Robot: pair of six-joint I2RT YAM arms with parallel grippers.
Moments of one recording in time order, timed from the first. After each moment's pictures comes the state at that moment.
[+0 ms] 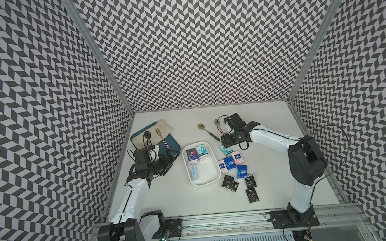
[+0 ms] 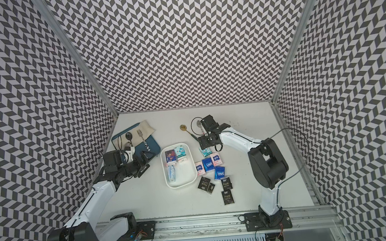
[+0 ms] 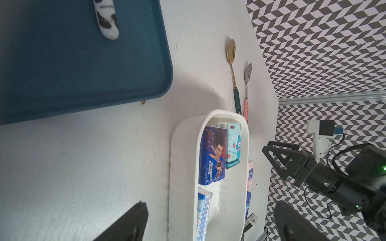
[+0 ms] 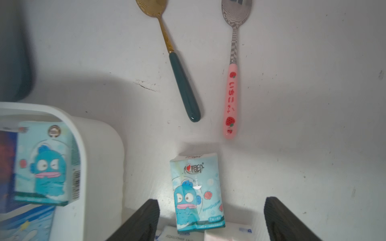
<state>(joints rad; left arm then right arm) 0.12 1.06 0.54 -0.27 0.72 -0.69 0.55 1.88 1.40 -0.60 0.03 0.19</state>
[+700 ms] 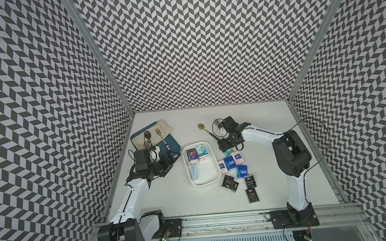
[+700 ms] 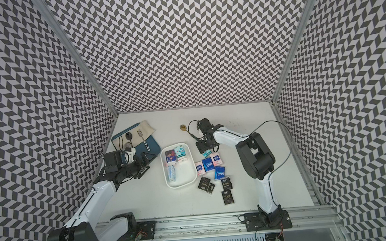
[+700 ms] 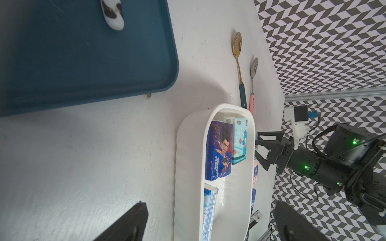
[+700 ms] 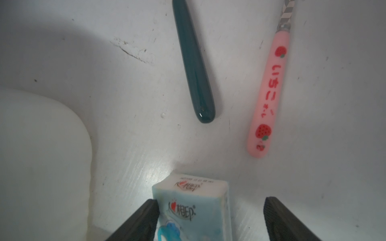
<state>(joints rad) 0.11 1.06 0.54 -0.31 0.71 -0.66 0.55 2.03 1.46 -0.61 -0.05 0.10</state>
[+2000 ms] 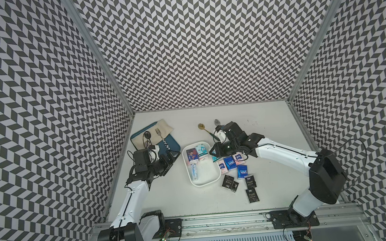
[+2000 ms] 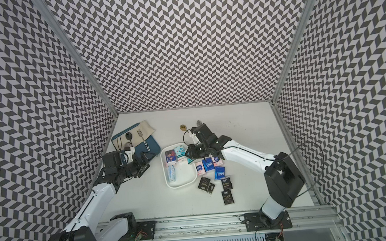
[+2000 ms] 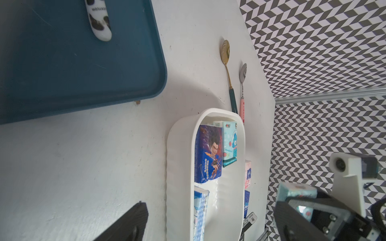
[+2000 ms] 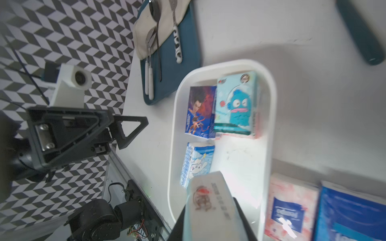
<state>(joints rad) 0.11 1.02 0.52 -0.24 0.73 -0.70 0.78 1.62 1.18 -0.38 -0.36 0.65</state>
